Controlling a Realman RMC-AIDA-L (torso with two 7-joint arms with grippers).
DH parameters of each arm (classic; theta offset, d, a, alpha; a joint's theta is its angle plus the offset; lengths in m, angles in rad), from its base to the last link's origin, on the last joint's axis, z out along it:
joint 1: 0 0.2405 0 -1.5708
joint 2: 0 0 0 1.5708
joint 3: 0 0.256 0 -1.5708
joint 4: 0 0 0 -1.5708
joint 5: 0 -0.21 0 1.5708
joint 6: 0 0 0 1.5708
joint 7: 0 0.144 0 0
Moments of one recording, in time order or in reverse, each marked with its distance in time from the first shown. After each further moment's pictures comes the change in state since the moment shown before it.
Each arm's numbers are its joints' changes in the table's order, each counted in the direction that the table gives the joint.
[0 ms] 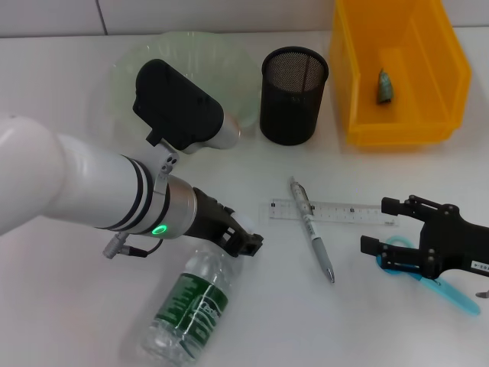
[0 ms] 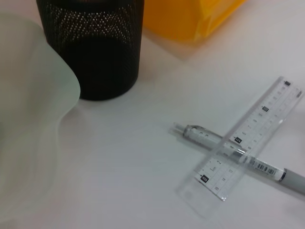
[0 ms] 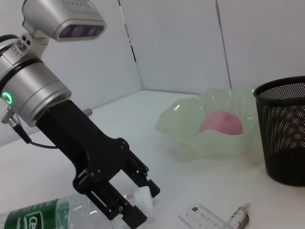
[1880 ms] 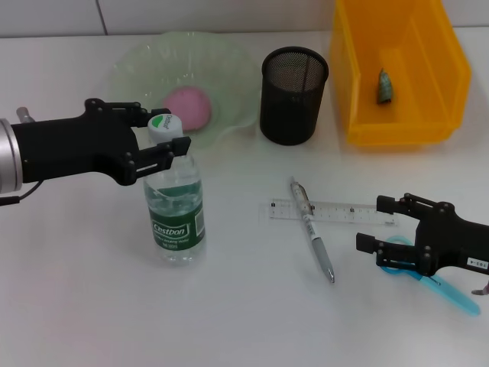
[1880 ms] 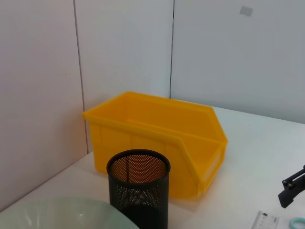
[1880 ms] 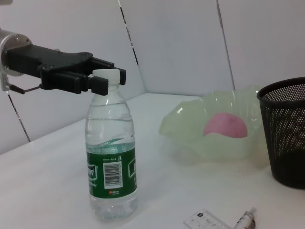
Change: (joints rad) left arm 0.223 0.011 -0.677 -0.061 0.744 0.230 1.103; right arm 0.016 0.000 0.001 0.013 0.000 -0.006 0.021
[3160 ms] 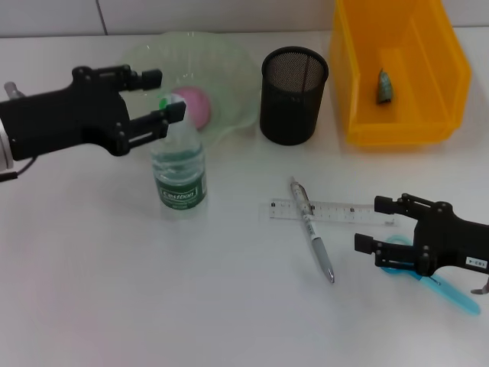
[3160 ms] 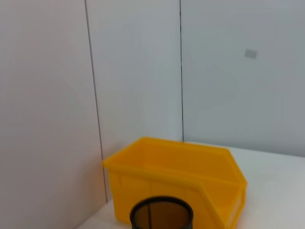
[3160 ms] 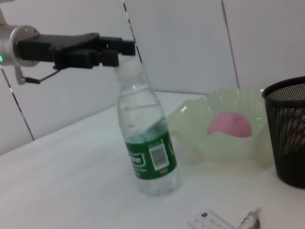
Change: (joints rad) left arm -0.038 -0.003 -0.072 -0.120 0.133 0.003 0.190; right arm 0.003 -0.001 -0.009 -0.010 0.003 -0.003 0.018
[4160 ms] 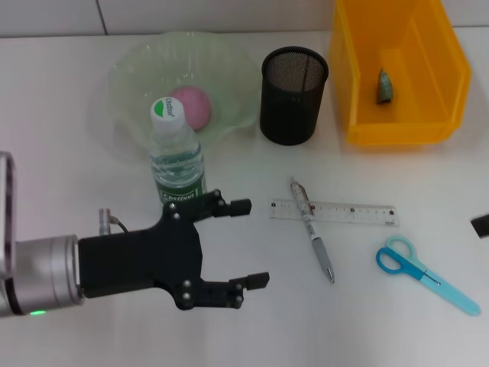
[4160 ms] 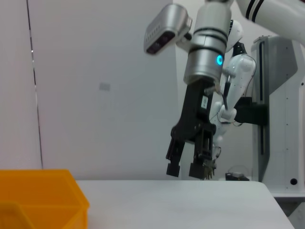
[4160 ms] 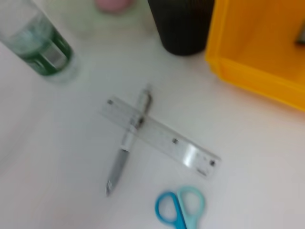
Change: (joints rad) left arm -0.030 -0.003 0.184 -0.505 0.234 0.264 0.597; right arm 0.171 0.001 0.029 -1.130 0.797 -0.577 1.290
